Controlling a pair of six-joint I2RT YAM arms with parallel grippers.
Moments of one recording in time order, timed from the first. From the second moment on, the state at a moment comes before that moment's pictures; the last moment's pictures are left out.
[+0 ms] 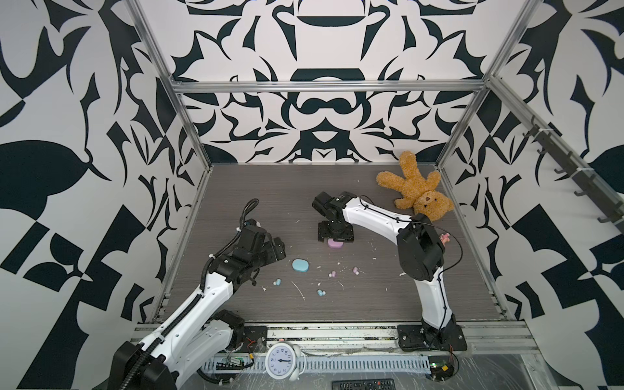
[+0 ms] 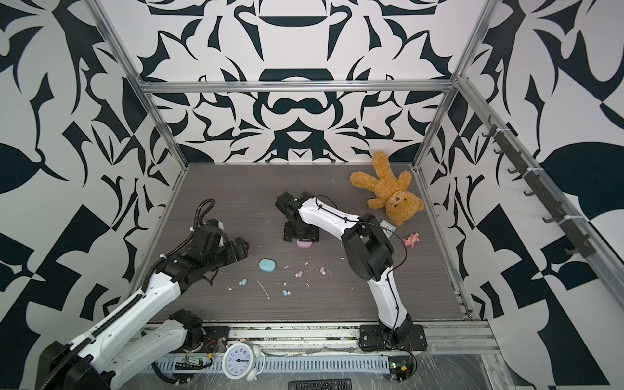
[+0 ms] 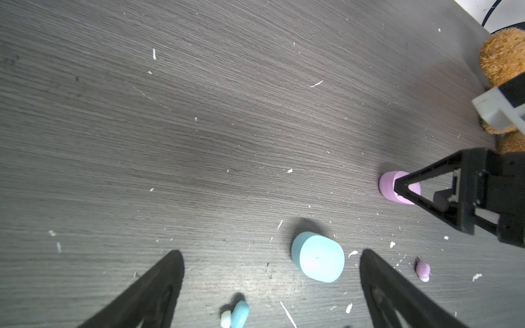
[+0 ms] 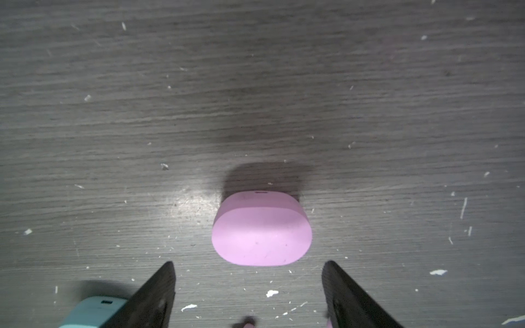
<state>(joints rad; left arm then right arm) -0.46 0.92 0.59 -0.53 -0.04 -0.68 0.75 2.11 1.72 -1.07 0.04 0.81</state>
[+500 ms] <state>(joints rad) -0.46 0.96 0.59 -0.53 -0.04 -0.68 0.72 2.11 1.69 -1.03 0.01 0.80</state>
